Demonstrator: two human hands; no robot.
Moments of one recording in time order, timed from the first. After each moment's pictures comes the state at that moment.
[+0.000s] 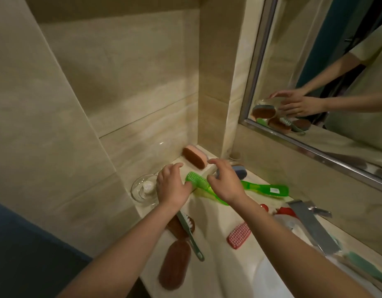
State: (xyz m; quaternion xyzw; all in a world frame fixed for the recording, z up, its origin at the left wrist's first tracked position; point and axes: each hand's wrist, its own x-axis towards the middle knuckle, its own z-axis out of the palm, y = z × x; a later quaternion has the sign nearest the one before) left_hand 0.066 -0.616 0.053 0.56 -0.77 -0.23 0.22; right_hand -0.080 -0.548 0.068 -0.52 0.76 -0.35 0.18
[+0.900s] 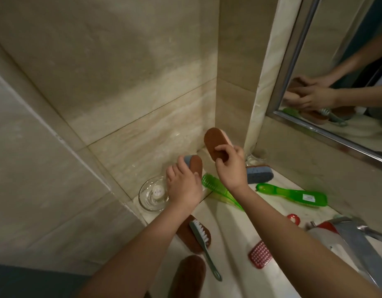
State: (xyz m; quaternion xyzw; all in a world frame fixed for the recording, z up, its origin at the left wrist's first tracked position) left_hand 0.044 -0.663 0.019 0.58 -0.78 -0.13 0.19; right_hand -0.086 -0.638 0.033 -0.42 0.75 -0.47 0.20
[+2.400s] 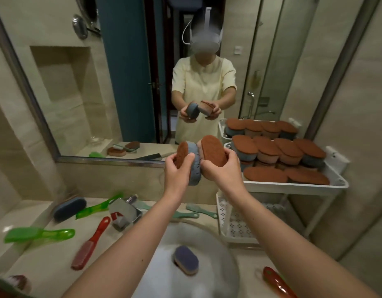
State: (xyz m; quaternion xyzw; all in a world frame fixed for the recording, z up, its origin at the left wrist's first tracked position) left_hand -0.187 -0.209 0.194 0.18 -0.62 -0.72 0.26; right_hand -0.217 -0.088 0.219 -0.10 0.77 -0.63 -0.03
